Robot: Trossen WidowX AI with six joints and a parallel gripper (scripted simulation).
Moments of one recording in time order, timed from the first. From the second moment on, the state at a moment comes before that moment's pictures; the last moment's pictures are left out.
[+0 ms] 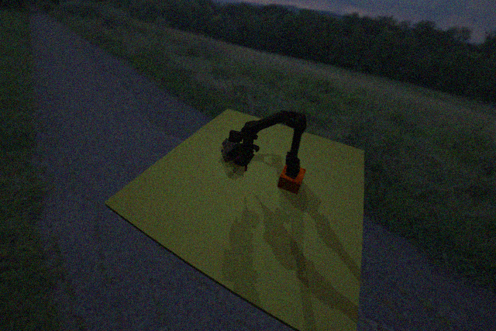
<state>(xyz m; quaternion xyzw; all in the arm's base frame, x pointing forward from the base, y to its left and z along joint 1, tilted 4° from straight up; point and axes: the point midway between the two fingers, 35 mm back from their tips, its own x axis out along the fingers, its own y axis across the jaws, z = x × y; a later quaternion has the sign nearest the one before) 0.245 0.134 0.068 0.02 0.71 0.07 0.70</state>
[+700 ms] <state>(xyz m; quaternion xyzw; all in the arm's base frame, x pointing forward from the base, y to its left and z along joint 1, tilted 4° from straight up) 0.267 0.121 0.070 0.10 0.71 0.04 0.69</state>
